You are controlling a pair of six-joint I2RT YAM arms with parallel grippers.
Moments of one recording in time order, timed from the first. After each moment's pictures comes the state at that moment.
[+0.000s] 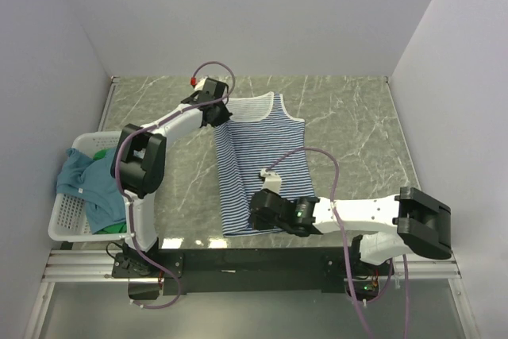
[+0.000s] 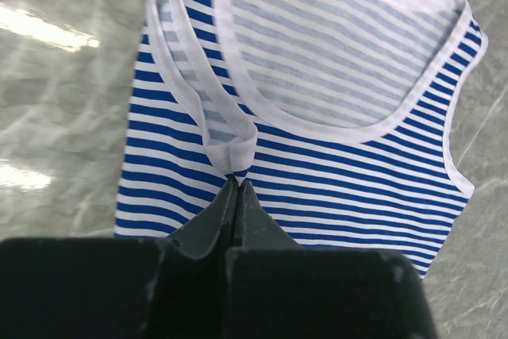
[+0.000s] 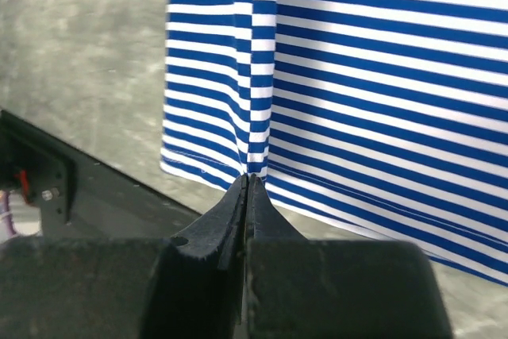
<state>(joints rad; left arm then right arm) -0.41 2.00 1.51 -0.34 -0.17 -0.86 1.26 1.37 0.70 -0.20 0.29 1.05</state>
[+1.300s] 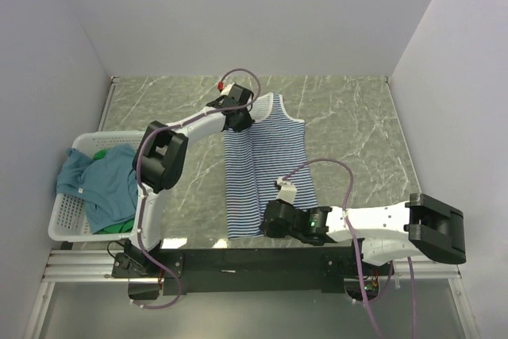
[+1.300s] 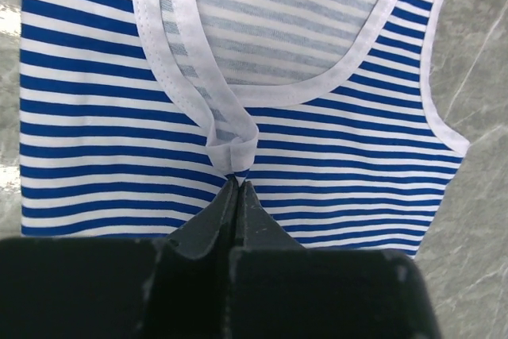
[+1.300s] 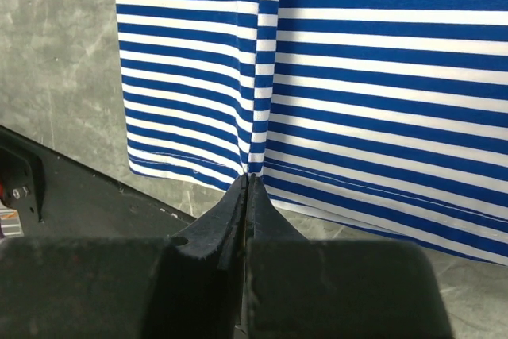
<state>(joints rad) -0.54 2.15 1.65 -0.34 -0.16 -0.88 1.28 1.25 0.50 -0.14 0.32 1.17</state>
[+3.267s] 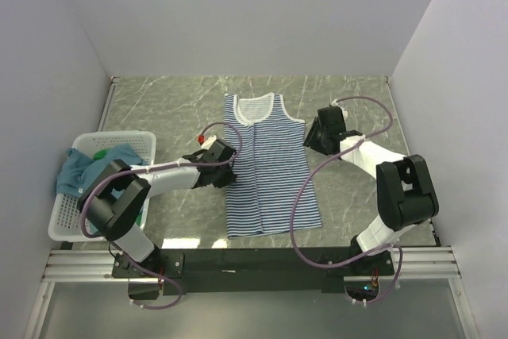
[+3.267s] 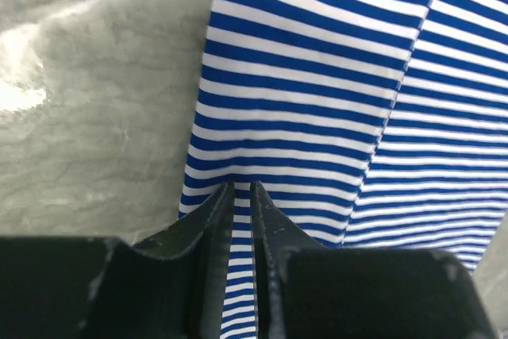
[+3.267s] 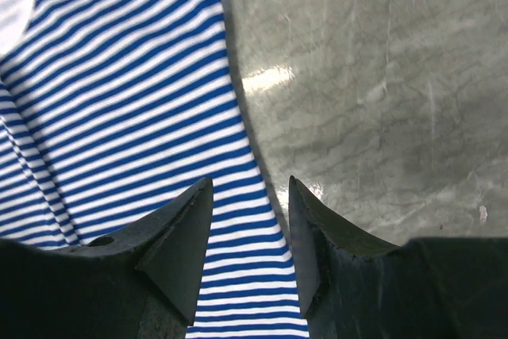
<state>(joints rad) -0.69 1.60 0.80 -0.18 -0.15 -1.04 0.26 1.61 0.94 -0.18 0.11 0.62</state>
